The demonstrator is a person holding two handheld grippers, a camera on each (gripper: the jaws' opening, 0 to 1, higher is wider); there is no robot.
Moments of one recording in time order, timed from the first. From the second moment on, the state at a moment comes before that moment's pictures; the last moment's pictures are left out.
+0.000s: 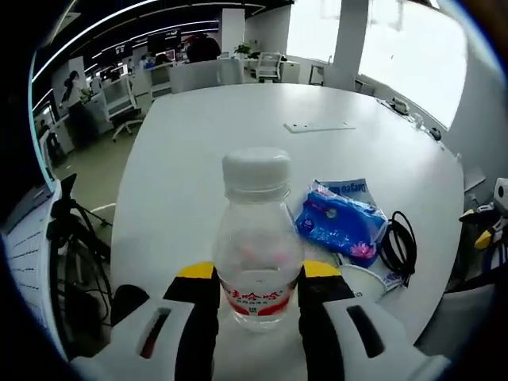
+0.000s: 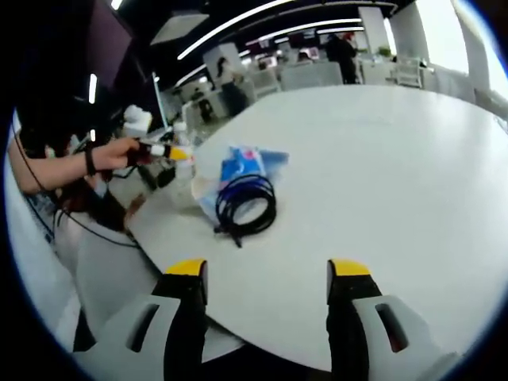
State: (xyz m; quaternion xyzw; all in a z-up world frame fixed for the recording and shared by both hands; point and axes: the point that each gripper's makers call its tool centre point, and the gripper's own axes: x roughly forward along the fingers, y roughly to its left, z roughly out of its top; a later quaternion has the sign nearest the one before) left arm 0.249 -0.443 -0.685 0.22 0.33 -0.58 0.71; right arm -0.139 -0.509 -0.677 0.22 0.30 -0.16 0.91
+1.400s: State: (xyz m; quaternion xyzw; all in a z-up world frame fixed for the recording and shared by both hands) left arm 0.237 -0.426 -0.684 0.24 0.27 -0.66 0.66; right arm -0.139 -0.502 -0.671 0.22 0.30 -0.16 0.91
